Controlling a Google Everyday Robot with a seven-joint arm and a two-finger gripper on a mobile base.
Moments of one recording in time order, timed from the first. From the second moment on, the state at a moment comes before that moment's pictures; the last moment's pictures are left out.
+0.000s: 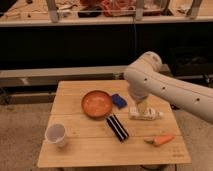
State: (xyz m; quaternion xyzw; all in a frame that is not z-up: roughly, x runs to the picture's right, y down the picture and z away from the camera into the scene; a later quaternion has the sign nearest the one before) arm 0.144 0.064 0.688 -0.24 0.00 -0.18 0.95
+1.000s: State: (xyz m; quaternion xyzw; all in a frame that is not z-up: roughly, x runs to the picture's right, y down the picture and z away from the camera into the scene) arm 0.092 0.043 0.694 -0.22 -0.04 -0.30 0.93
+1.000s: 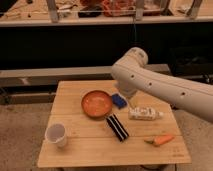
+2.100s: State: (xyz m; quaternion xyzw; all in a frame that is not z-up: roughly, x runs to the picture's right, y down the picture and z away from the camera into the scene) arm 0.063 0.039 0.716 -0.20 -0.08 -0.39 0.89
